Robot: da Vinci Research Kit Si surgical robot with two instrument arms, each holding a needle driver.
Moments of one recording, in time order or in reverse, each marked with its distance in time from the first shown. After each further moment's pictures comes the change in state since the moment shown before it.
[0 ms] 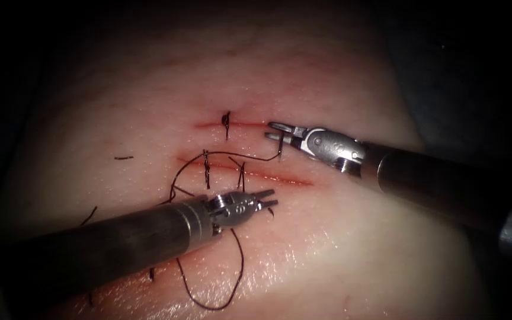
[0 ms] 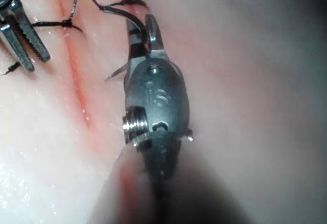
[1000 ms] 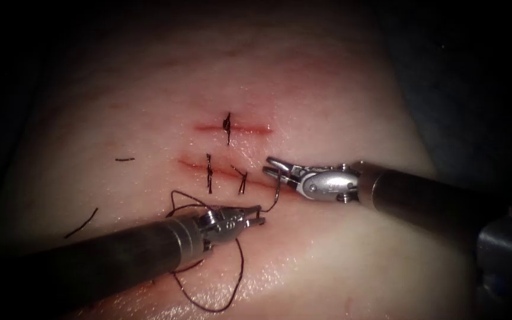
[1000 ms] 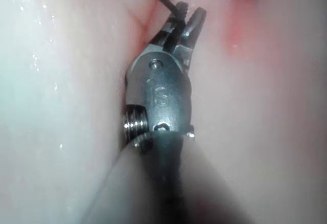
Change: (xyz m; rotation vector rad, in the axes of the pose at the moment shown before) right arm -0.009 -0.009 -0.003 0.037 0.002 -0.291; left arm -0.003 0.003 -0.001 -0.011 -0.101 -0.014
